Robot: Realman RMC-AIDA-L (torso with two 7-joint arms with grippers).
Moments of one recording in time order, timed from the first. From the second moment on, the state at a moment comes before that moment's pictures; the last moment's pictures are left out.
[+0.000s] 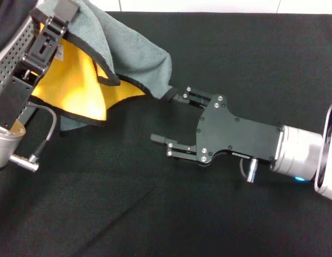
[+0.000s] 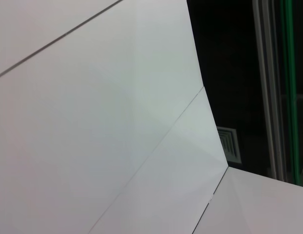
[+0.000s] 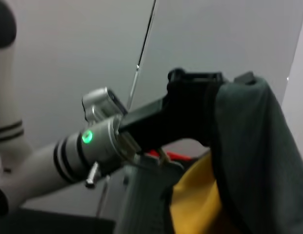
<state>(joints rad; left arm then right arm) -0.46 -2.10 0.48 0.04 1.32 1.99 -1.21 0.49 2.03 -2.06 -0.59 -0.50 -1.22 0.44</state>
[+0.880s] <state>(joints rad) -0.46 -2.10 0.48 0.04 1.29 2.01 -1.21 0.41 2.03 -1.90 -0.47 -0.52 -1.42 0.44</state>
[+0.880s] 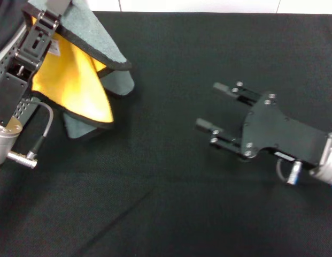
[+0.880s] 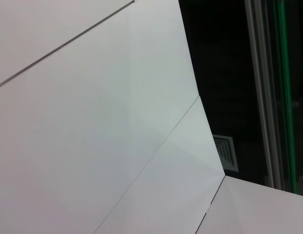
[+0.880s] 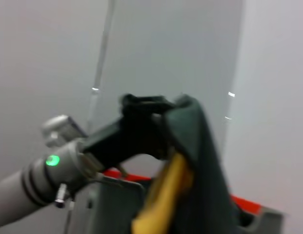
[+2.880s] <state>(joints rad) -0.47 -2.11 0.49 0.02 1.30 1.98 -1.20 0.49 2.03 -2.37 -0.78 0.06 -1.16 -0.47</state>
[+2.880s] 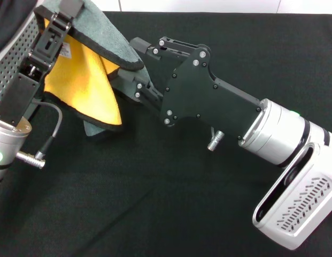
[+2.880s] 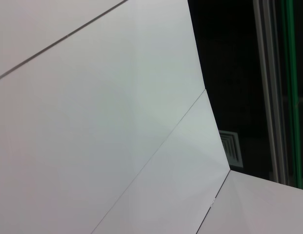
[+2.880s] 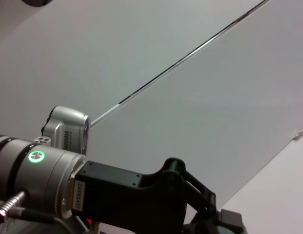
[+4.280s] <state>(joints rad) -0.46 -2.10 0.49 0.02 1.34 1.98 -1.14 0.48 2.02 -2.33 -0.79 0.15 -1.17 -0.27</state>
